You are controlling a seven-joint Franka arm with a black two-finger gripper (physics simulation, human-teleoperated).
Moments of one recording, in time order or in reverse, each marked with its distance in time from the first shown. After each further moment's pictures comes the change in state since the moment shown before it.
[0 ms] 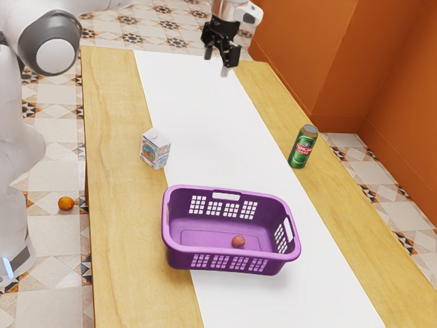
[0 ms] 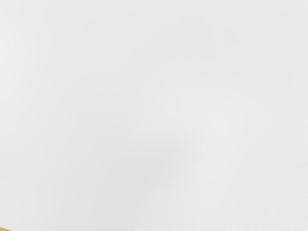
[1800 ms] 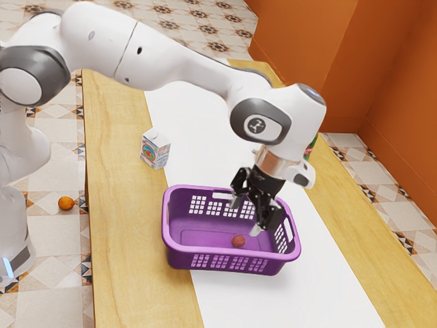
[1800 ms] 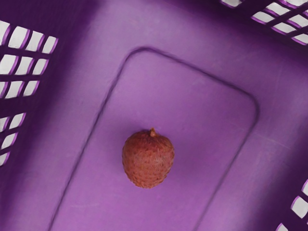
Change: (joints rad) arm -0.220 0.098 -0.469 -0.243 -0.184 0.143 -0.584
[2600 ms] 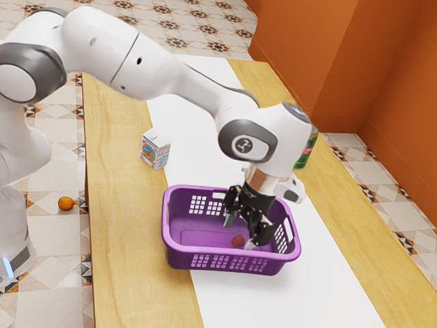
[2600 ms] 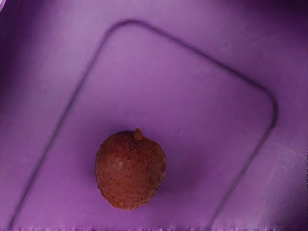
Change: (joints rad) arm -0.031 -0.024 0.004 -0.144 -0.031 0.152 -0.033
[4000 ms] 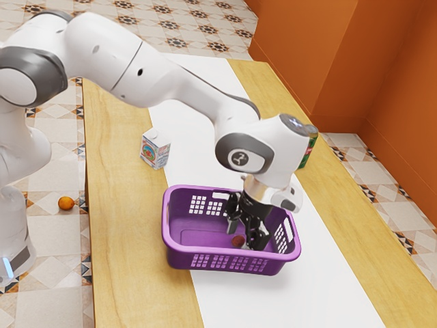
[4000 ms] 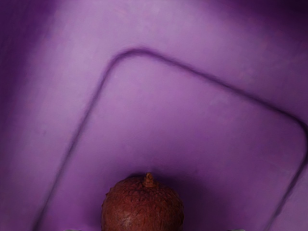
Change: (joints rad) arm -0.010 0.022 -0.002 -0.032 0.069 0.075 0.024
